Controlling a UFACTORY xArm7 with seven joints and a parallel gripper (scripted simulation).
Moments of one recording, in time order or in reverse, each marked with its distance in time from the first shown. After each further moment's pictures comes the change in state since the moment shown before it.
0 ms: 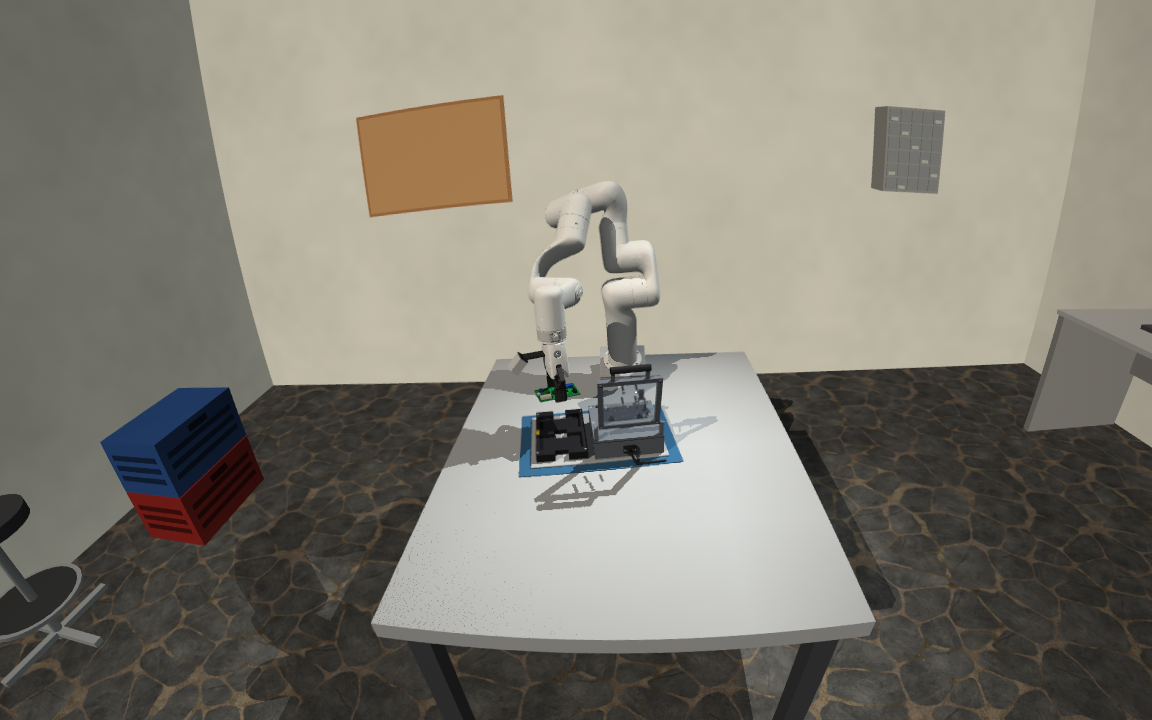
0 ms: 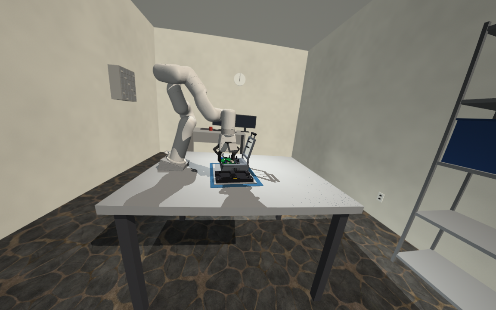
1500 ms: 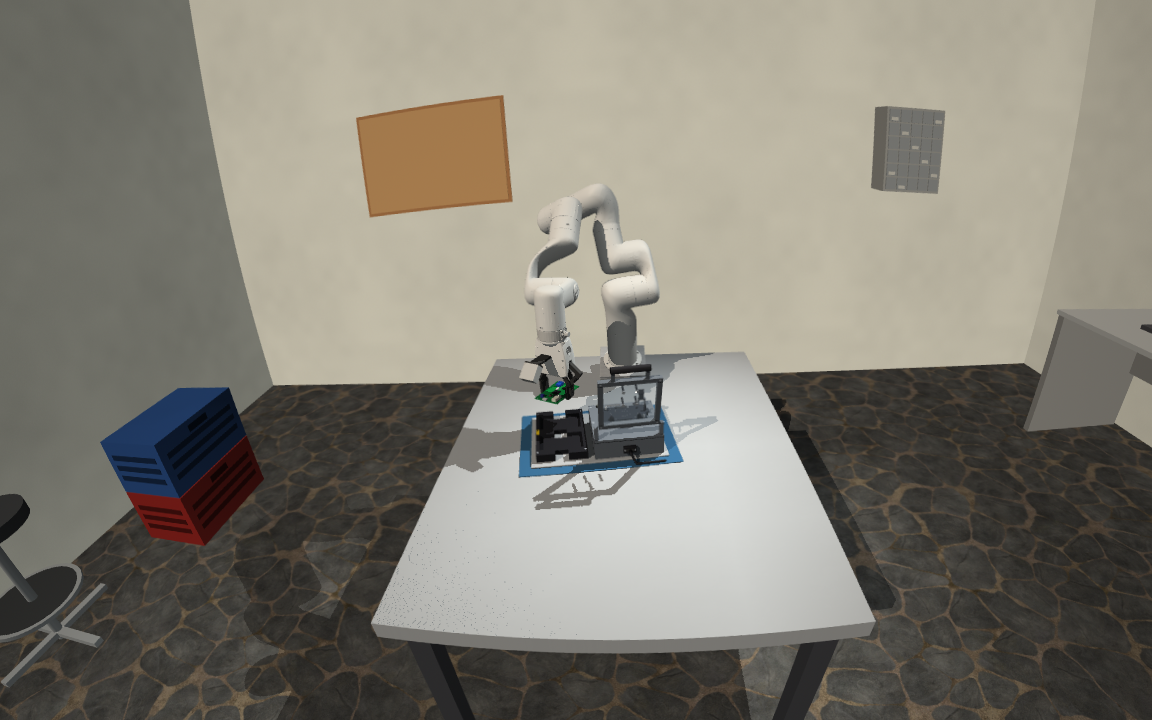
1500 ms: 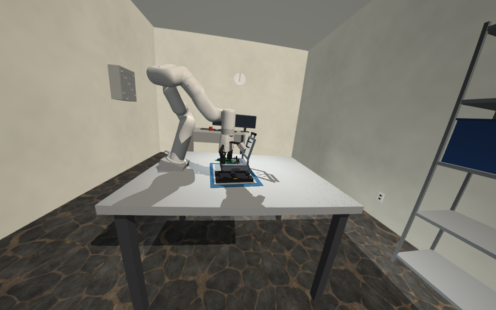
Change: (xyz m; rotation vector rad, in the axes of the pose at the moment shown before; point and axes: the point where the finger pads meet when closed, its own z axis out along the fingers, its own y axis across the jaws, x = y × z) arm 0.000 0.000 0.000 -0.001 0.002 -0.733
